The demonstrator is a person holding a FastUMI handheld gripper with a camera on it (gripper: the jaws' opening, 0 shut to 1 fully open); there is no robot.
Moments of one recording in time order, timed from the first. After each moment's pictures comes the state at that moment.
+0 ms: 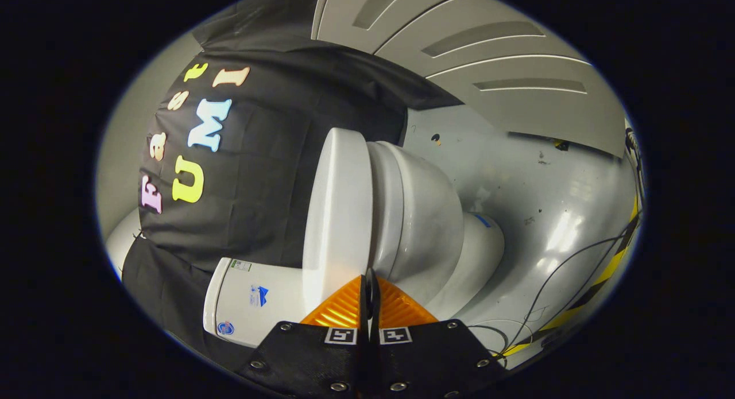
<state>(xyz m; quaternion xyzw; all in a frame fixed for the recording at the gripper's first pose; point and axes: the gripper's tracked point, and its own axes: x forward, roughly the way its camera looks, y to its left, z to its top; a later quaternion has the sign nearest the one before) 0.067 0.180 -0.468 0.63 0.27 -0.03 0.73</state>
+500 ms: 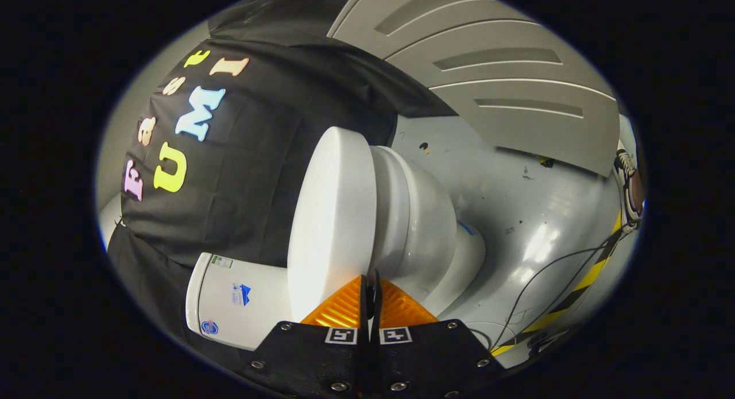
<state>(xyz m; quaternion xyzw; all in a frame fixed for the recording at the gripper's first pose) 0.068 0.178 -0.442 0.57 0.30 -0.07 0.76</state>
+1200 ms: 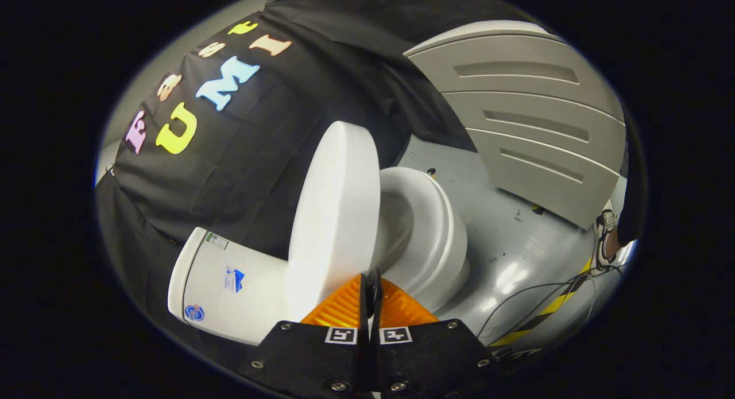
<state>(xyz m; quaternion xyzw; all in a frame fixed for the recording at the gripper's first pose) 0.073 0.182 -0.366 0.46 0.31 -0.07 0.83</state>
